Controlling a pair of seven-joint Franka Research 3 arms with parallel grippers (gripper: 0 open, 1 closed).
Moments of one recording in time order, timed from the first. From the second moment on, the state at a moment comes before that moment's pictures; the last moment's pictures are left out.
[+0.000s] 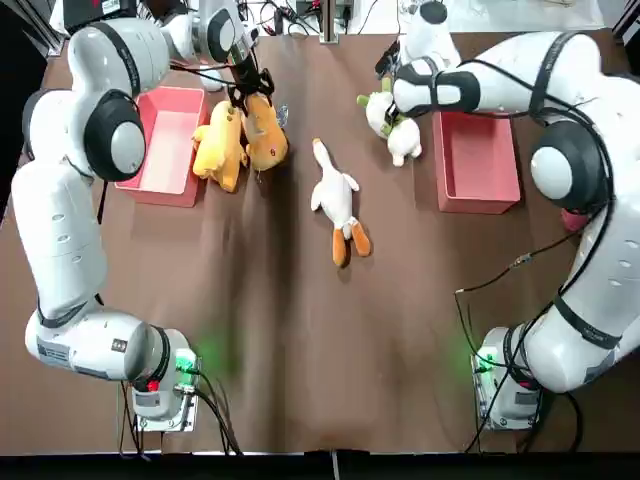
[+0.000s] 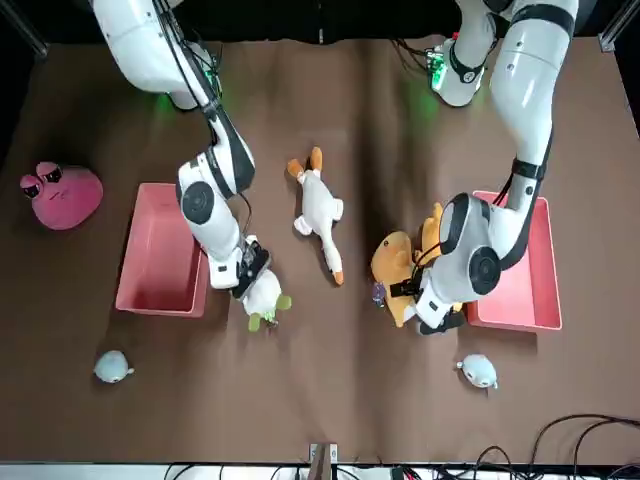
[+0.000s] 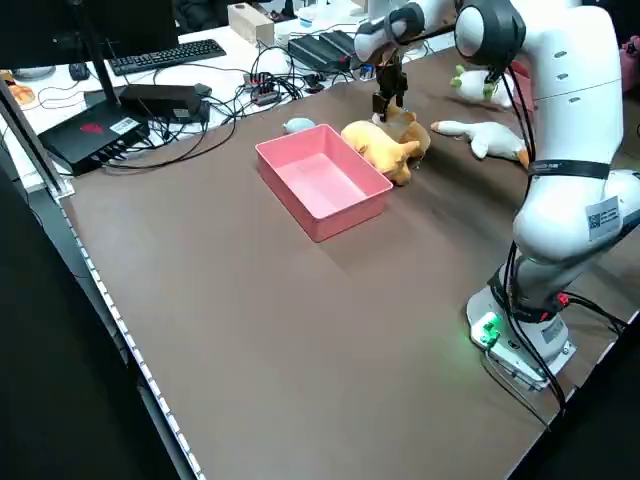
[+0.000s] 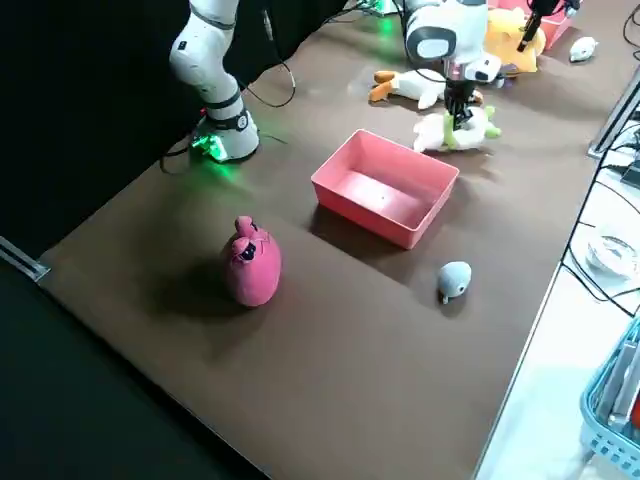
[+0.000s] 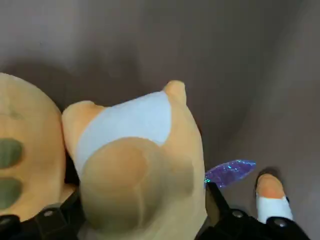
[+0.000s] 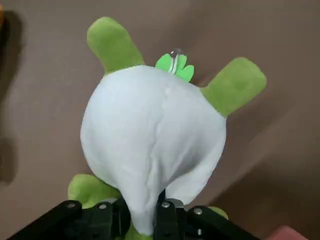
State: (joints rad) left arm -0.19 0.67 -0.19 -1.52 -0.15 2.10 -0.44; right arm 0.40 0.49 0.05 -1.81 0.01 2.42 -0.39
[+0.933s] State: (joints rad) left arm -0.21 0.68 -0.19 -1.51 -0.11 2.11 -0.44; right arm 0.06 0.12 0.04 -2.08 0.02 2.21 -0.90
